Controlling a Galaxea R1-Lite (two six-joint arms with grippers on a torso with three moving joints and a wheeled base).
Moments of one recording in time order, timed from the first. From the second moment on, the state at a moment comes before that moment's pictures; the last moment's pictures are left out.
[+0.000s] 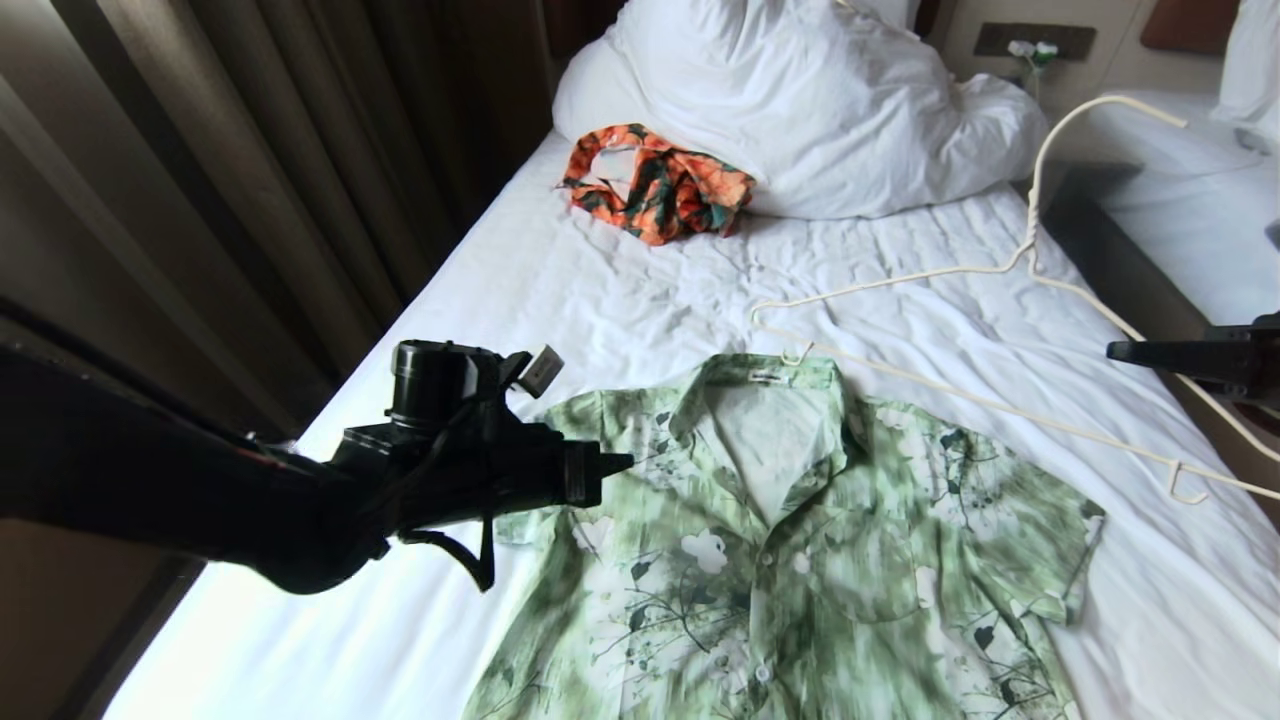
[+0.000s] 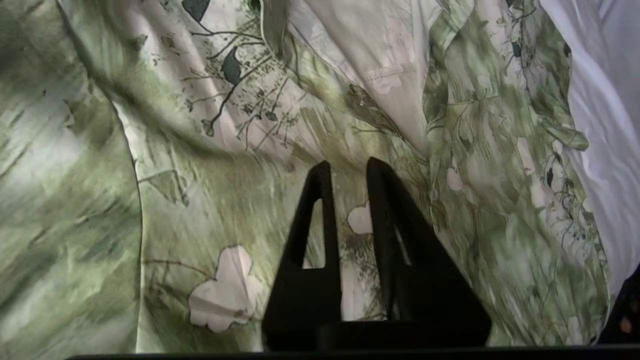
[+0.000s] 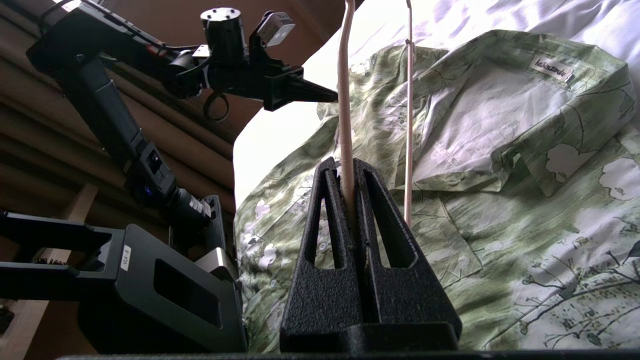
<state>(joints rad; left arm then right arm) -0.47 1.86 -0.87 -0.56 -0.33 -0.23 -0.36 1.71 -1.28 0.31 1.52 -0.35</state>
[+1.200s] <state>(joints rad) -0.50 2.24 -1.29 -0.56 -0.23 -0.24 -0.36 1.72 -1.30 0.31 1.52 -0.35</state>
